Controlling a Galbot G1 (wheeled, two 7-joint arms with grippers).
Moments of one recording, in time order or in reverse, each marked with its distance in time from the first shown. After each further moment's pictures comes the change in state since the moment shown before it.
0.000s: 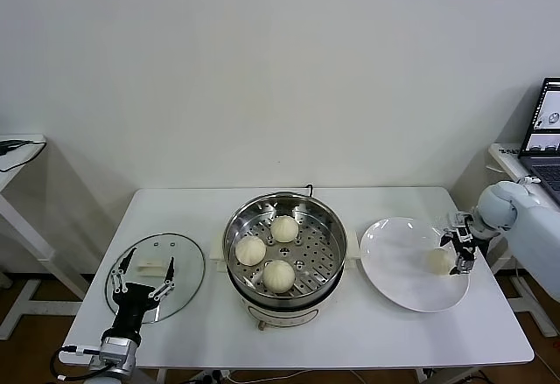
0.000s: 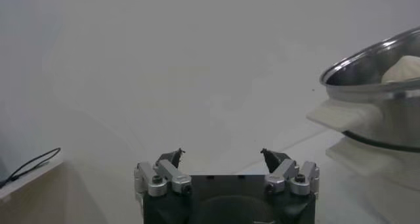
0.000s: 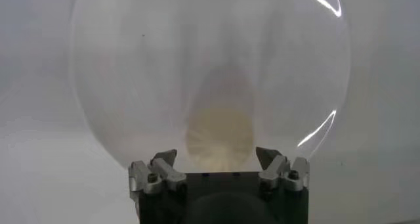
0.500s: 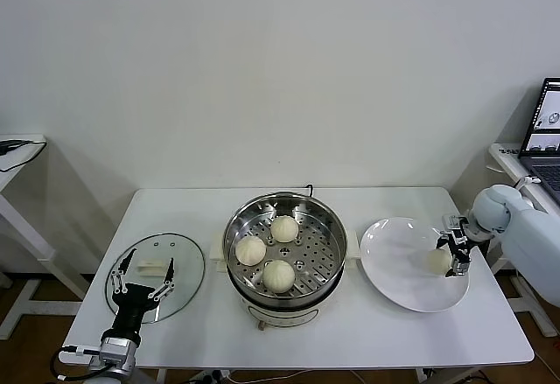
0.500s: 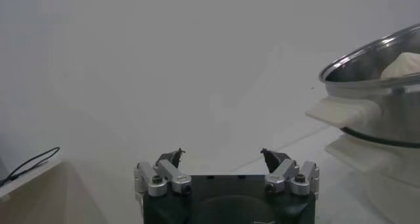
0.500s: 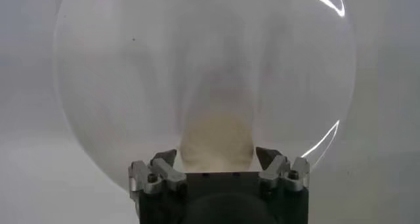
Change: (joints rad) left arm -0.001 0.002 -0.003 0.007 0.002 -0.004 0.002; right arm -0.016 0.028 0.020 -0.035 -0.018 0.011 0.003
